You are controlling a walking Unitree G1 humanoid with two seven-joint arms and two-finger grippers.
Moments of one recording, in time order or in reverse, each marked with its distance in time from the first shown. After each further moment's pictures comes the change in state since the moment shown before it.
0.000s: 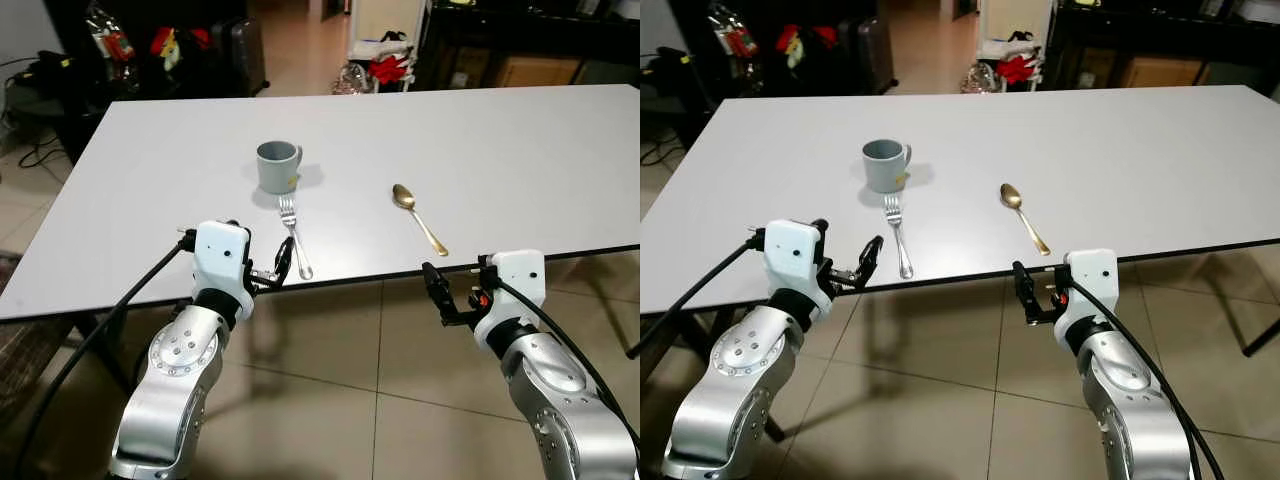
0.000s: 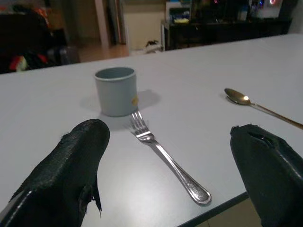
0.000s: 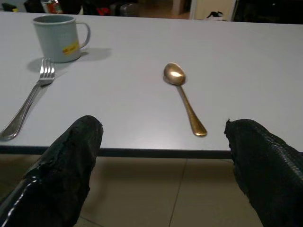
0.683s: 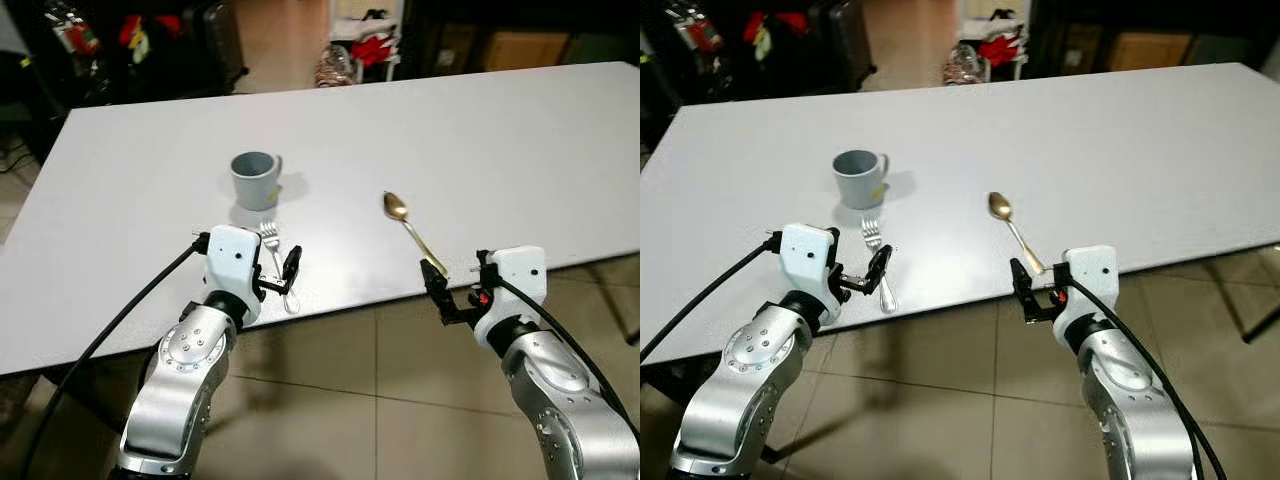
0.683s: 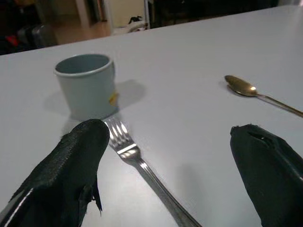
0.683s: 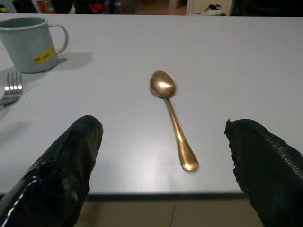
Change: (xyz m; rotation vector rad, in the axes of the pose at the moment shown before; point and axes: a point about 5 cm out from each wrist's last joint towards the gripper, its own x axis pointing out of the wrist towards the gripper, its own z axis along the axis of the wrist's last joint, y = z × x) left arm 0.004 -0.004 -0.007 0.004 0.051 -0.040; right arm -0.001 0.004 0.006 -0.016 -0.023 0.034
